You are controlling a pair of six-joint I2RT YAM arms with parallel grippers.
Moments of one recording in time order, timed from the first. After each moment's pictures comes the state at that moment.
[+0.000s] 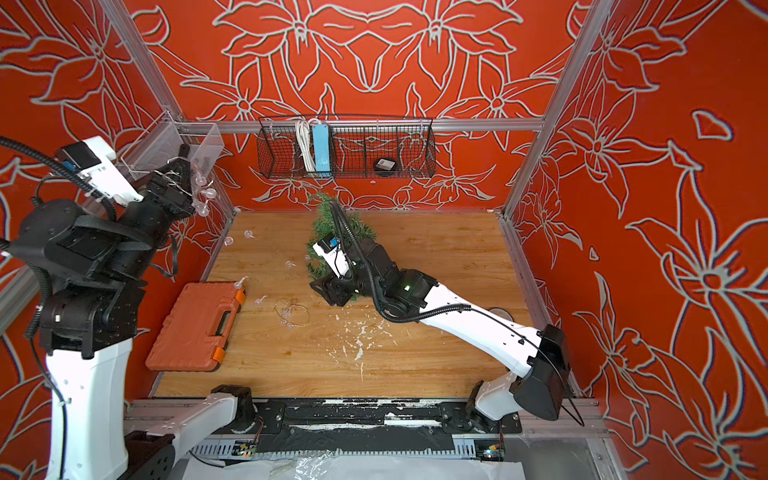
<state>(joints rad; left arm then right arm) -0.03 1.04 1.79 -0.51 0.08 -0.49 1.01 1.45 1.32 -0.32 -0.17 0.09</state>
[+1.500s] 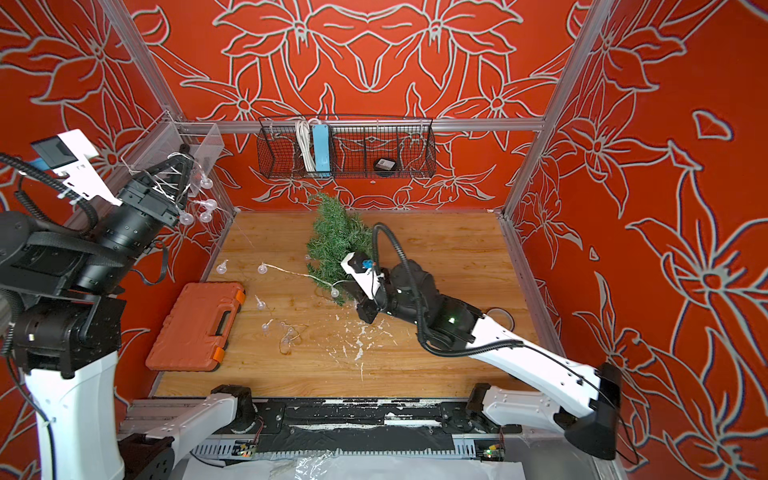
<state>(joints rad) -0.03 1.05 1.85 -0.46 0.36 -0.65 1.03 1.04 1.09 -0.23 -0.02 -0.04</state>
